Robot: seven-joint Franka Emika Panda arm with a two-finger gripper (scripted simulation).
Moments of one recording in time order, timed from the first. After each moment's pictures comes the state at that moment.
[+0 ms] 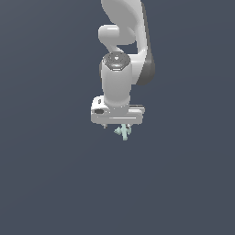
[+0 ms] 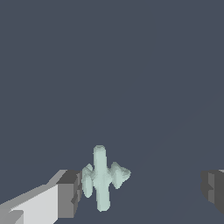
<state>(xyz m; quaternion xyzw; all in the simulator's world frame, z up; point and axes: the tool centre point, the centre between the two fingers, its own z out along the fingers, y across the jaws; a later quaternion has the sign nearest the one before) 0.011 -0.003 0.177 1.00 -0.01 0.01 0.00</state>
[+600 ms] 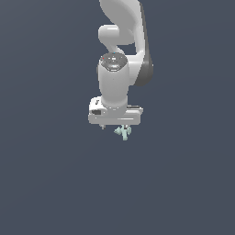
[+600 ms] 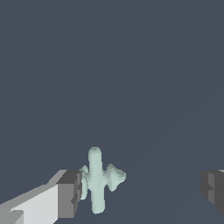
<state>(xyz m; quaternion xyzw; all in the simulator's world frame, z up) 0.014 -0.011 0.177 1.00 -0.01 0.01 0.00</state>
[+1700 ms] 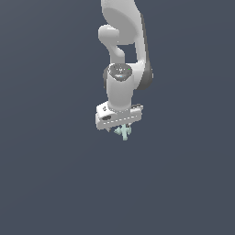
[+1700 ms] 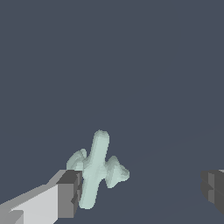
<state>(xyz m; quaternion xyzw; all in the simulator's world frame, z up) -0.012 0.006 0.136 0.99 0.14 0.01 0.01</state>
